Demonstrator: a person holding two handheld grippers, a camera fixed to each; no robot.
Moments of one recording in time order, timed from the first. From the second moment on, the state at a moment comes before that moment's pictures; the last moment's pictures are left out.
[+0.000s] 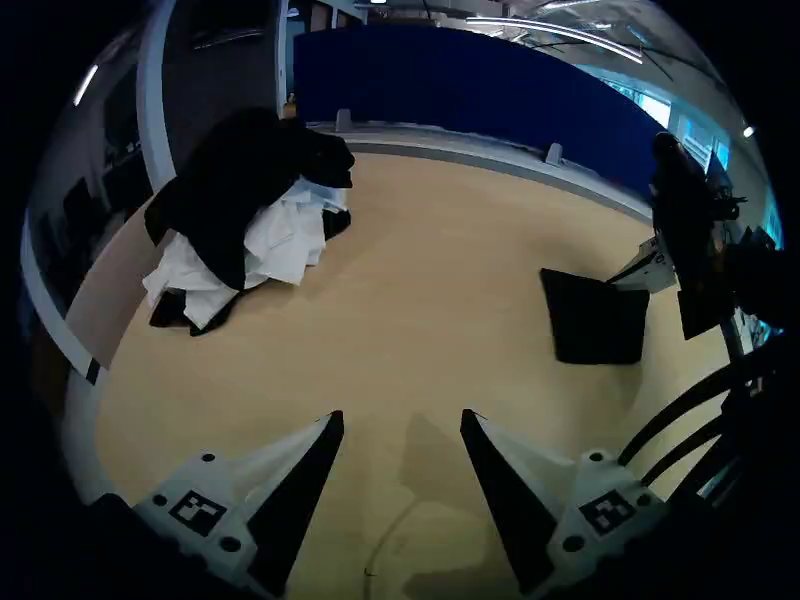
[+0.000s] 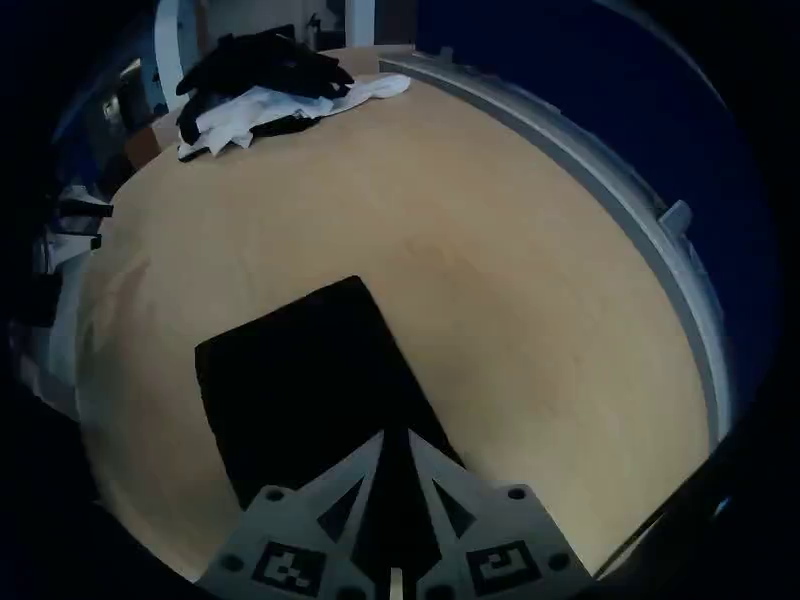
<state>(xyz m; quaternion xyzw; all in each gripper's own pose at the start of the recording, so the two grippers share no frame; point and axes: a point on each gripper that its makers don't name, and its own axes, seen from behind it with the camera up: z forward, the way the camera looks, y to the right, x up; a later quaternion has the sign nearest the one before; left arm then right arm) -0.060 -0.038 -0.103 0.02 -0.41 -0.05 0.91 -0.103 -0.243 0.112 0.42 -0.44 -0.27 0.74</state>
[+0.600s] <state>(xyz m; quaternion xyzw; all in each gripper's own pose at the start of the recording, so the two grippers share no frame) -0.052 -0.029 -0.098 0.01 -0.40 -0.04 0.91 -0.064 -0.243 0.095 0.43 -0.42 -0.23 0.77</state>
